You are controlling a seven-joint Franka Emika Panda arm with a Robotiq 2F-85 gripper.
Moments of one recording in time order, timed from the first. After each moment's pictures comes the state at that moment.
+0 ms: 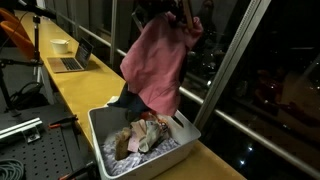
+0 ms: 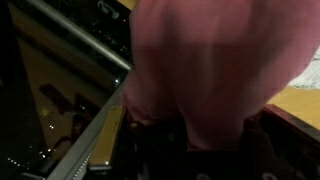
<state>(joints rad) -0.44 -0.44 0.12 -2.35 0.30 2.52 -1.20</state>
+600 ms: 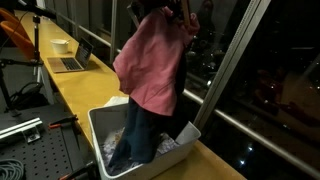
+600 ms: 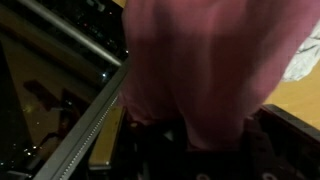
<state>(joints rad) -0.13 -0.46 -0.16 -2.35 0.17 2.47 -1.13</state>
